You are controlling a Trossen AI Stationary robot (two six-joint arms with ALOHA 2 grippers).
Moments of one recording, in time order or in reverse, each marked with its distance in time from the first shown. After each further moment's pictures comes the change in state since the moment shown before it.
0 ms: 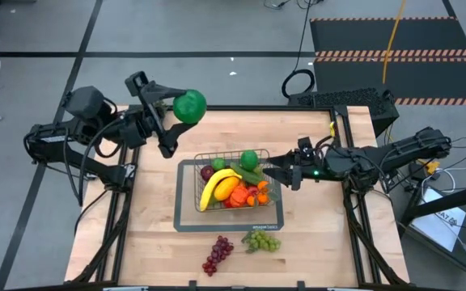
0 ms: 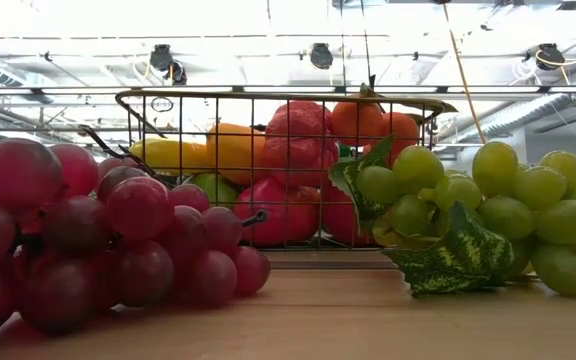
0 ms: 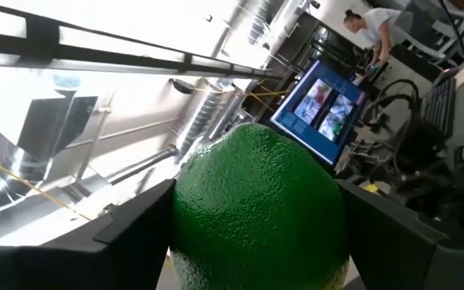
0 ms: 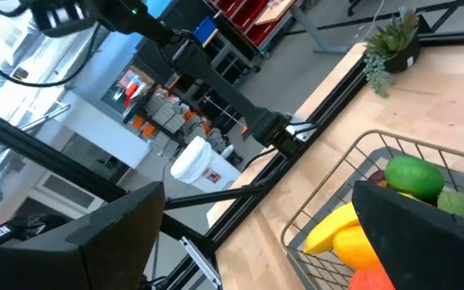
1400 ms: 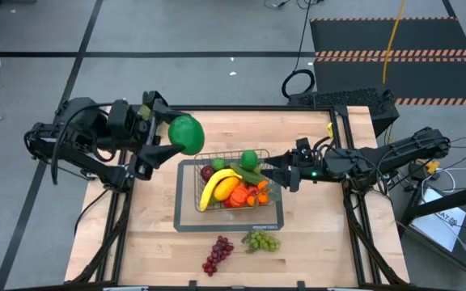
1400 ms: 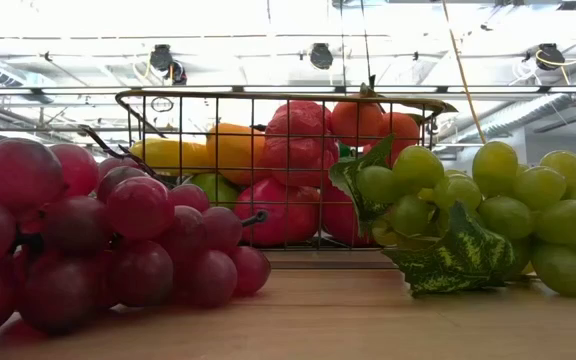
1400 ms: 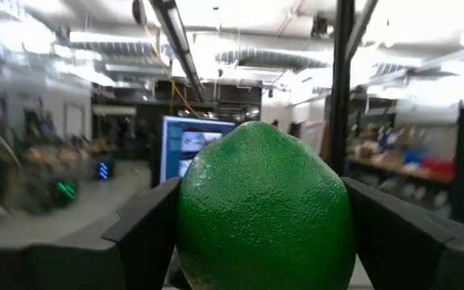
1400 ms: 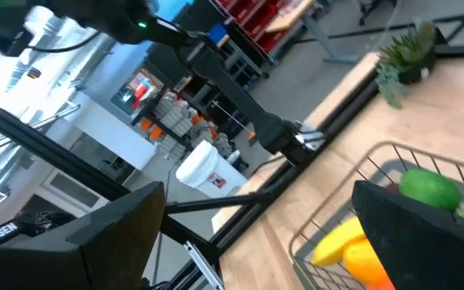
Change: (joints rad) left arm -0.135 0.000 0.000 -0.002 0.001 -1.047; right arm 0.001 0.019 0.000 0.065 -0.002 -0.050
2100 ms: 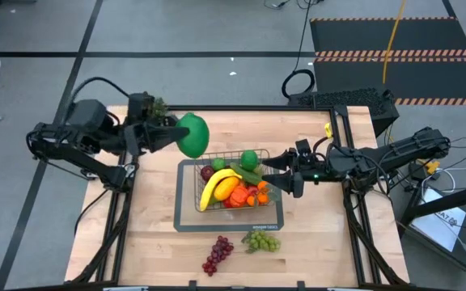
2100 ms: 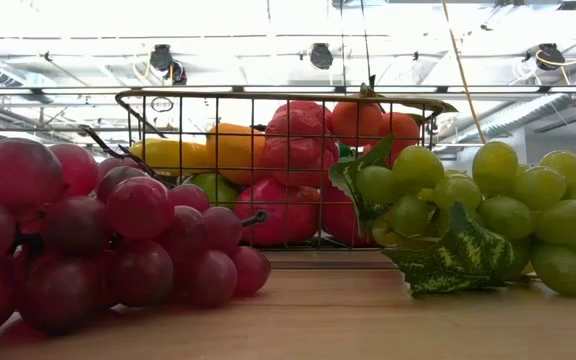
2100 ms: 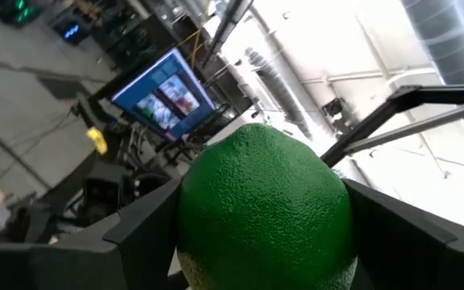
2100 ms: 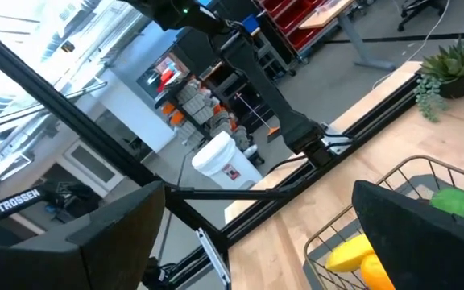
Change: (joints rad) left arm 0.000 0.023 0.000 -0.023 -0.087 -0.865; right arm 0.000 0.000 0.000 0.060 -0.085 -0.116
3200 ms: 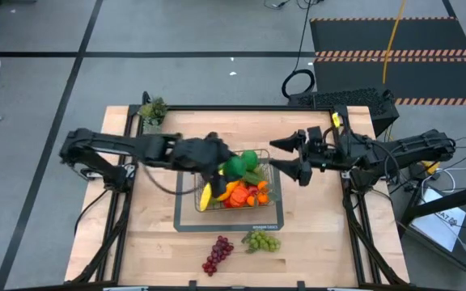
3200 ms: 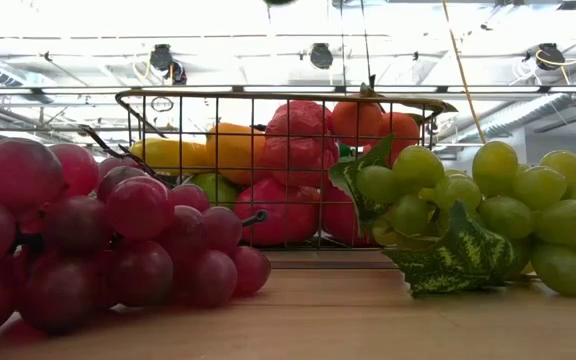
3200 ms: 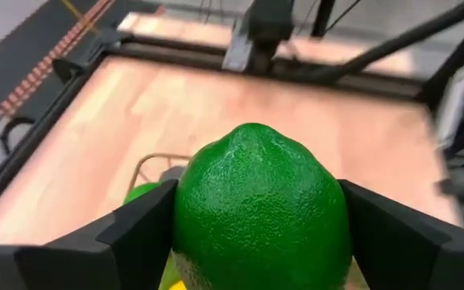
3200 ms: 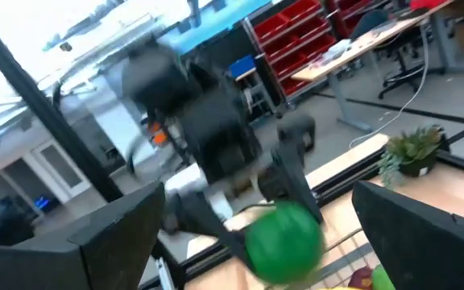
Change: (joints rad) left arm 0.083 0.357 0.000 -0.532 -0.017 0.648; right arm -0.093 -0.088 0.000 0.002 -0.017 -0.233
